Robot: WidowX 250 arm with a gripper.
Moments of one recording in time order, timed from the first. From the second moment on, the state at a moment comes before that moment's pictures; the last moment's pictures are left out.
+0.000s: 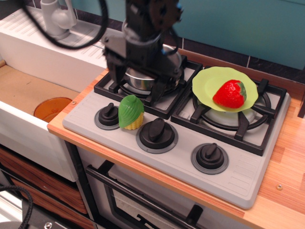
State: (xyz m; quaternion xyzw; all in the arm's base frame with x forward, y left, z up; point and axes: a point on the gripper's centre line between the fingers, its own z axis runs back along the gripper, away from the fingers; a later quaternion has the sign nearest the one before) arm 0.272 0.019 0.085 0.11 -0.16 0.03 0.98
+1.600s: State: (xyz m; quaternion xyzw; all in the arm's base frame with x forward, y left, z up) arm 0.273 0.022 0.044 0.10 -0.20 0.05 0.97
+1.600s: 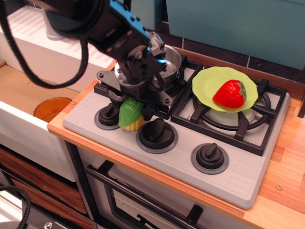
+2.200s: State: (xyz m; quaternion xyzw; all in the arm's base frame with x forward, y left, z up) arm 0.313 0.011 0.112 0.11 -0.15 0.06 0.98
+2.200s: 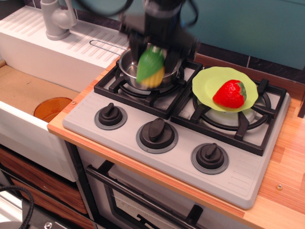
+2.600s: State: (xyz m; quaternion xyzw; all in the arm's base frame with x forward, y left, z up) arm 0.358 0.018 0.118 0.11 -0.14 0.03 0.98
